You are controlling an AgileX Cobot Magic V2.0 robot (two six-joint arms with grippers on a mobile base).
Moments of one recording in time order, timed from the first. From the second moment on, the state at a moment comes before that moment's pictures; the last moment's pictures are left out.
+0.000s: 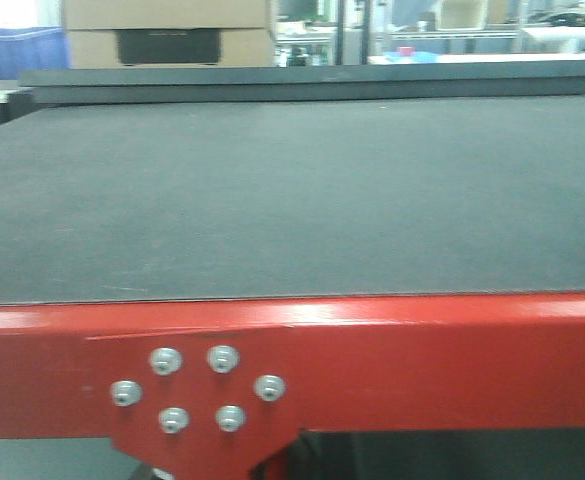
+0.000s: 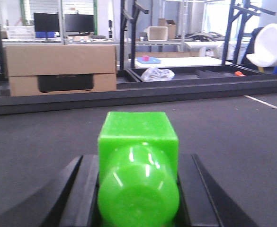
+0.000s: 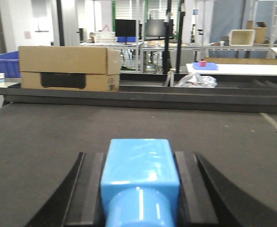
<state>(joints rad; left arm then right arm) -0.24 0.48 -0.66 -0.01 0.23 0.03 0.18 0.39 -0.60 0.07 0.25 -0.02</state>
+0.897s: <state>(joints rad) -0.24 0.48 -0.66 -0.01 0.23 0.03 0.18 0.39 -0.60 0.07 0.25 -0.02</state>
